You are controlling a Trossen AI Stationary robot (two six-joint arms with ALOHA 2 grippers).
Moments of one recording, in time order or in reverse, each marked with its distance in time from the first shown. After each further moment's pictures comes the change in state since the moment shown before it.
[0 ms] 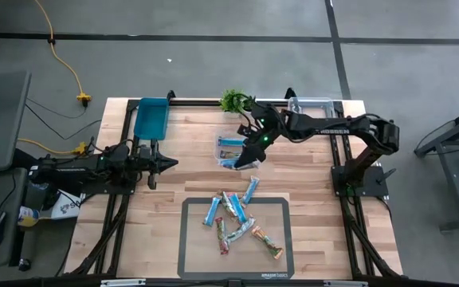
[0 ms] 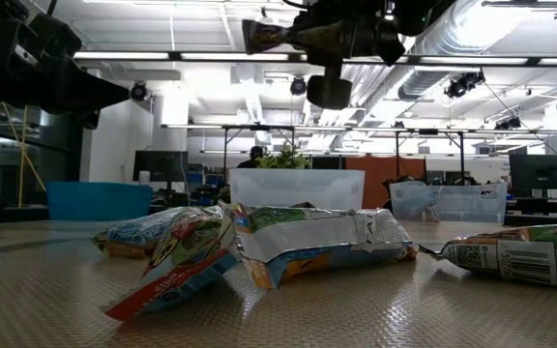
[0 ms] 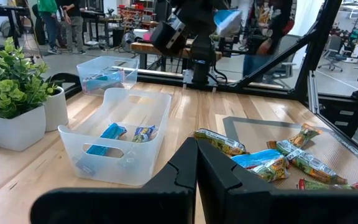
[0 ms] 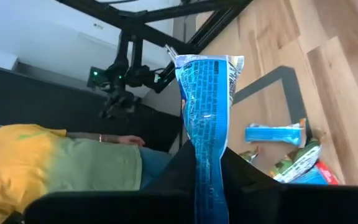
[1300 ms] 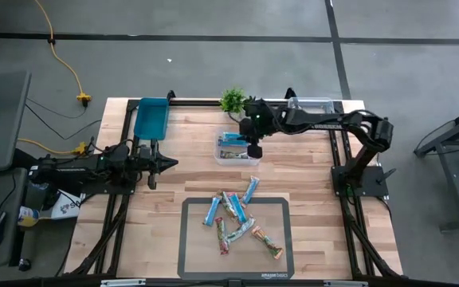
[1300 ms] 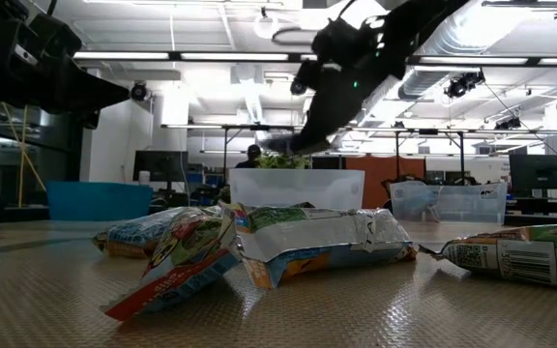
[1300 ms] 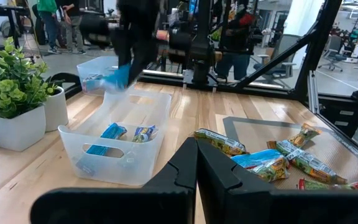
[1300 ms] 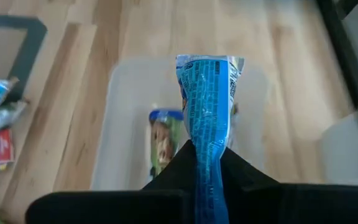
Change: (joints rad) left arm 0.000 0.000 0.000 0.000 0.000 0.000; right arm -0.083 0.081 0.000 -0.187 0.695 -1.024
